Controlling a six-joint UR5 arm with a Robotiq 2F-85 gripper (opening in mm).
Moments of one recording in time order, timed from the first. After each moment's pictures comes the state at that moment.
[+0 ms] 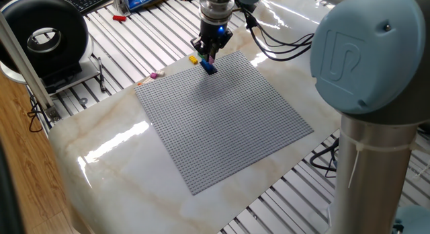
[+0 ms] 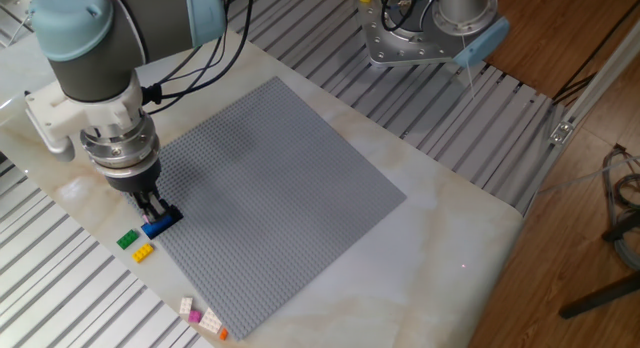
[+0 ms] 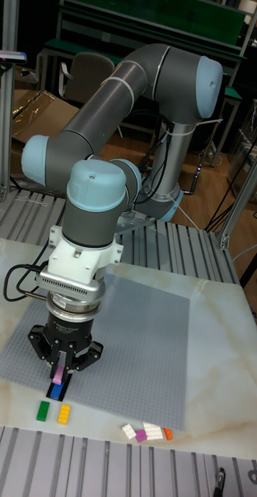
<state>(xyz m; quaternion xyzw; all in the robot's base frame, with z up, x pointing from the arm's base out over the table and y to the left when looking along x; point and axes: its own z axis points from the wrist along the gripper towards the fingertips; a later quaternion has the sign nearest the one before) 0.691 -0.076 0.032 0.10 0.99 0.01 0.06</state>
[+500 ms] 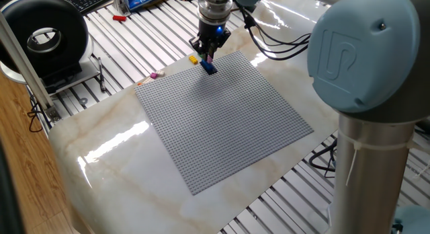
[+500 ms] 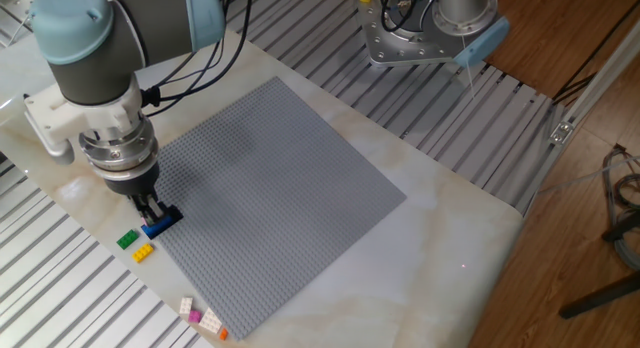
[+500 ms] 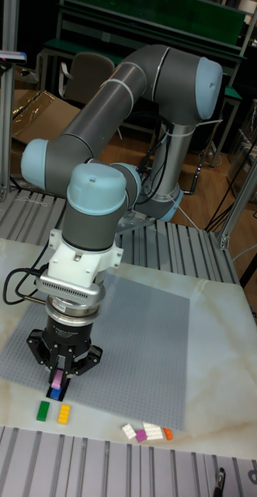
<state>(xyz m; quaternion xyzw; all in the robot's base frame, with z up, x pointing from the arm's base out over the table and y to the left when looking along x) 0.696 -0.076 0.029 0.10 0.99 0.01 0.07</state>
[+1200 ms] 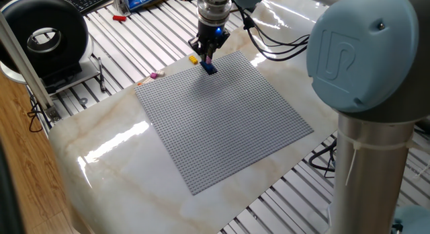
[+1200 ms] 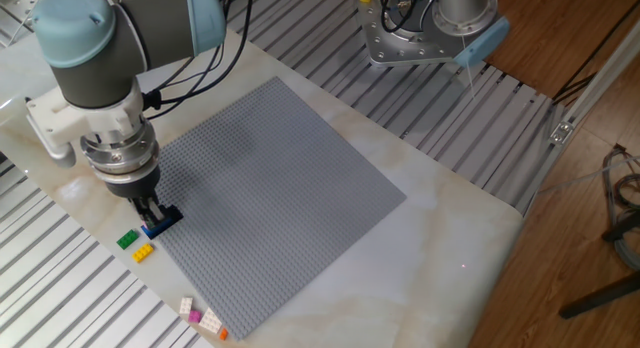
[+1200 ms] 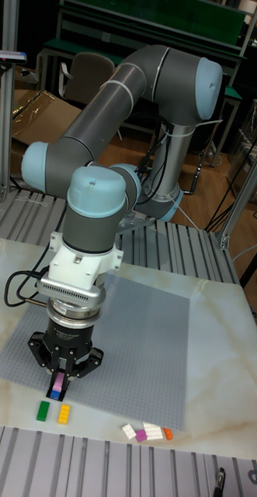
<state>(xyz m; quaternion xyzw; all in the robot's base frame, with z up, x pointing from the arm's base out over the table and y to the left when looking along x) 0.697 -0.073 0.025 0.10 0.99 0.02 0.07</state>
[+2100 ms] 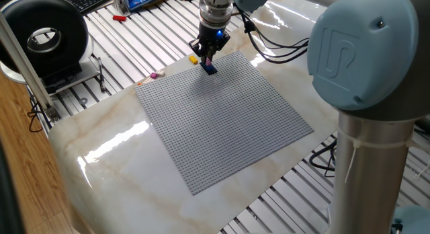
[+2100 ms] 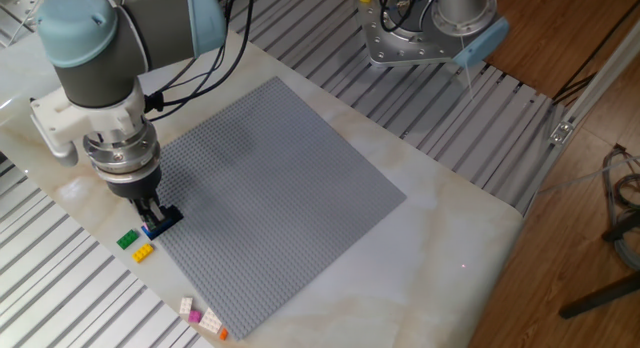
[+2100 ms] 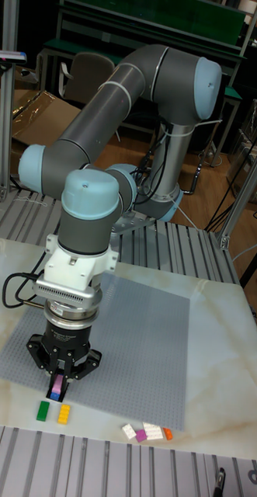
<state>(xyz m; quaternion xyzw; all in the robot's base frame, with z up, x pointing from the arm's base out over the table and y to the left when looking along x) 0.693 -0.074 0.018 0.10 0.99 0.03 0.07</state>
